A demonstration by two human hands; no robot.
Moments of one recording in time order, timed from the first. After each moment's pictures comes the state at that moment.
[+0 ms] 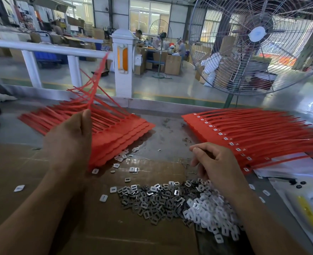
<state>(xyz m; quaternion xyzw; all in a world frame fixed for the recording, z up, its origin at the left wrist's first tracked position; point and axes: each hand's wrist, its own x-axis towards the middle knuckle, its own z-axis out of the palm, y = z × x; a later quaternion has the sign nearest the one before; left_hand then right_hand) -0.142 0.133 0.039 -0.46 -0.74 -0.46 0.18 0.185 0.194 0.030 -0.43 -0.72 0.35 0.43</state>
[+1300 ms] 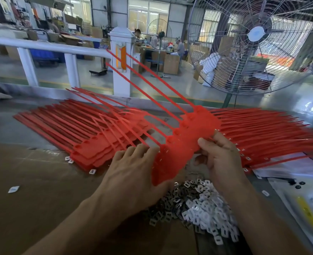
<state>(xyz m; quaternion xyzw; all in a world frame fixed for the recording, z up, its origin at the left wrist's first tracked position) -0.031 0.104 0.038 -0.73 -0.66 -0.18 0.03 0.174 0.212 0.028 -0.32 -0.56 0.53 0.55</state>
